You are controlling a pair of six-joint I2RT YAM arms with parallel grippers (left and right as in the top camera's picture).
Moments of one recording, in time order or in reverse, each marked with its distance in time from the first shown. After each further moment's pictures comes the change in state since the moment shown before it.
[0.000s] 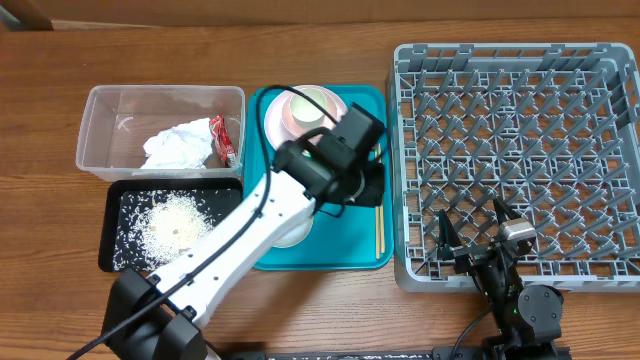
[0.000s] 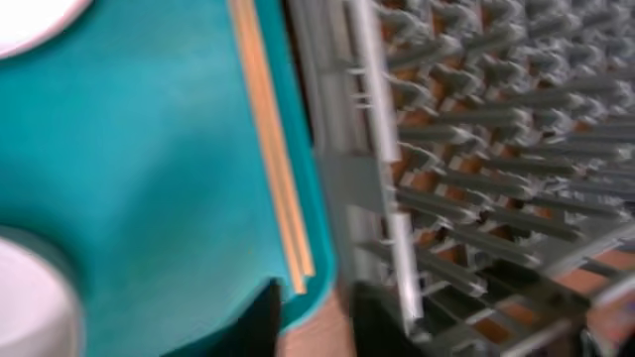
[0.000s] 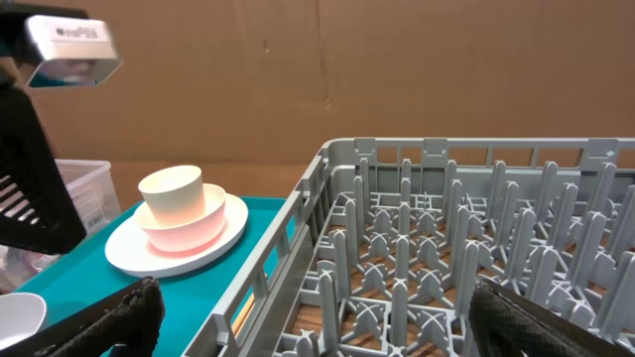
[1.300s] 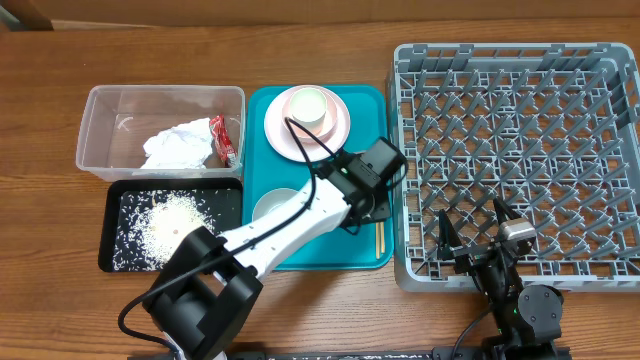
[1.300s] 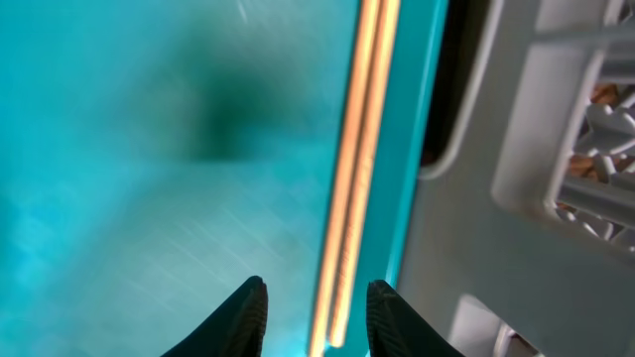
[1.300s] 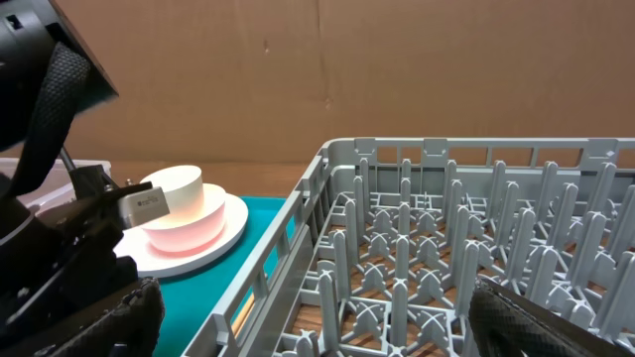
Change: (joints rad) left arm -0.062 0.178 -0.129 0.142 -0.128 -0.315; right arm 0.000 0.000 0.000 0.000 0.000 0.000
